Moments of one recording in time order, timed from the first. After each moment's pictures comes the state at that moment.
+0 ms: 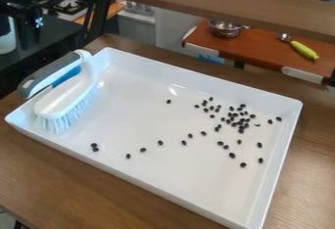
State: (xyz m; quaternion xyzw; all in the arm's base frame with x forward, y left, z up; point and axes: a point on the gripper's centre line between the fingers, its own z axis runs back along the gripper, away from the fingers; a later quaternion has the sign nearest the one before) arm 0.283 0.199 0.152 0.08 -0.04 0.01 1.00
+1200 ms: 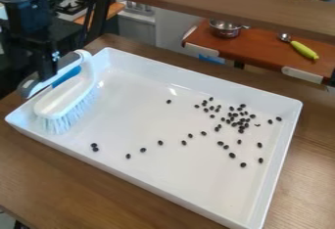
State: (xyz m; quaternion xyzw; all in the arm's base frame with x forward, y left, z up) arm 0.285 0.178 0.107 0.04 -0.04 0.00 1.00
